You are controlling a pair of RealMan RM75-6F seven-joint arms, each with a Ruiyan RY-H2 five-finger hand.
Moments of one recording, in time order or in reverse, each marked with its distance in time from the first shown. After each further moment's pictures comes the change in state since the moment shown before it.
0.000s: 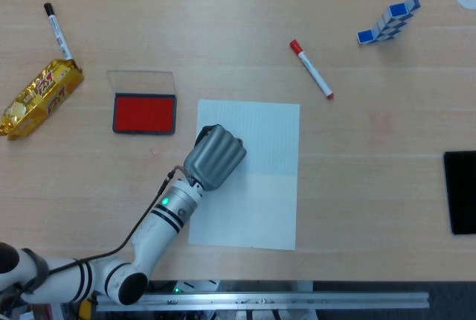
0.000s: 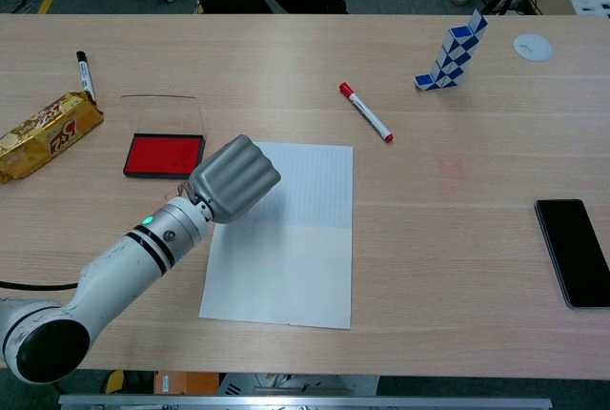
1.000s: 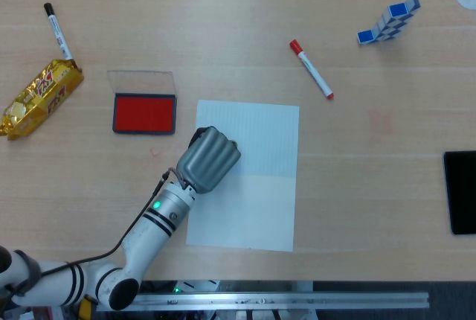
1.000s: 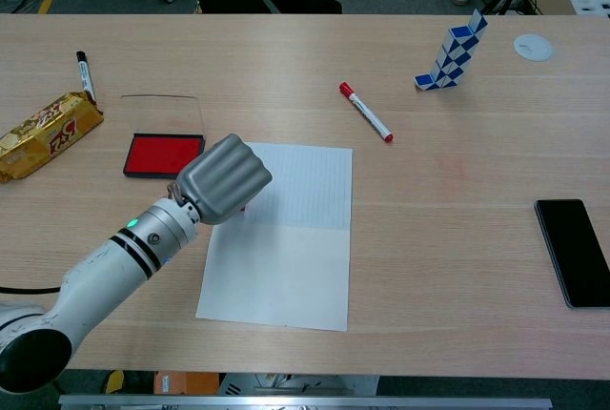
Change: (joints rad) left arm 0.009 0.031 0.036 -0.027 0.049 0.067 -0.041; right arm 0.015 0.004 -0.002 -0.021 -0.011 -0.005 -0.020
